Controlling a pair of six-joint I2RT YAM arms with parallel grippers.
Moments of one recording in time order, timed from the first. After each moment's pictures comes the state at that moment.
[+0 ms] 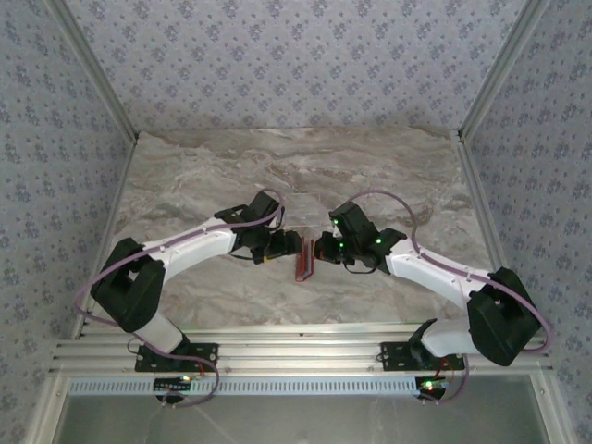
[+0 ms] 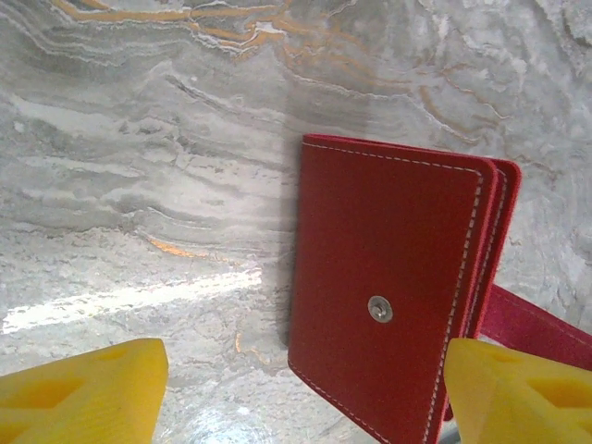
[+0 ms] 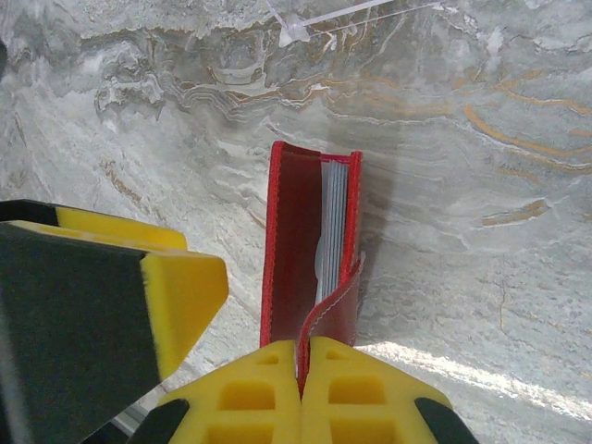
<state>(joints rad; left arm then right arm) -0.73 1.58 1.03 -0.55 0.25 -0.84 0.71 1.33 0.82 -0.35 -0.22 0.82</state>
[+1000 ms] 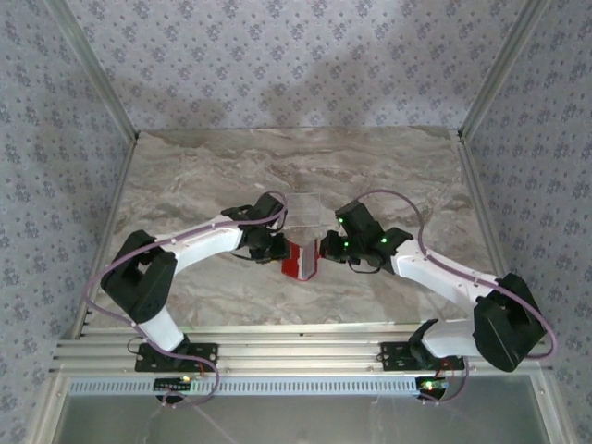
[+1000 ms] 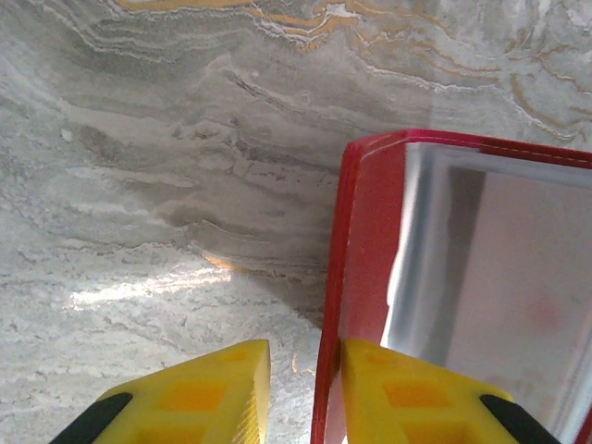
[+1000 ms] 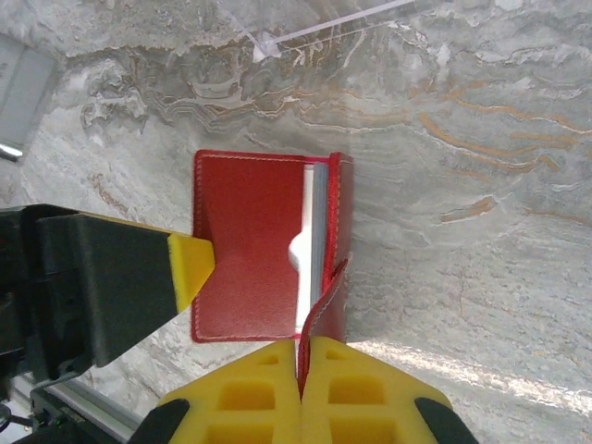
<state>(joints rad) -0.72 1.66 1.06 -0.60 0.21 -0.79 0.69 1.29 0.82 -0.41 -0.19 0.82</state>
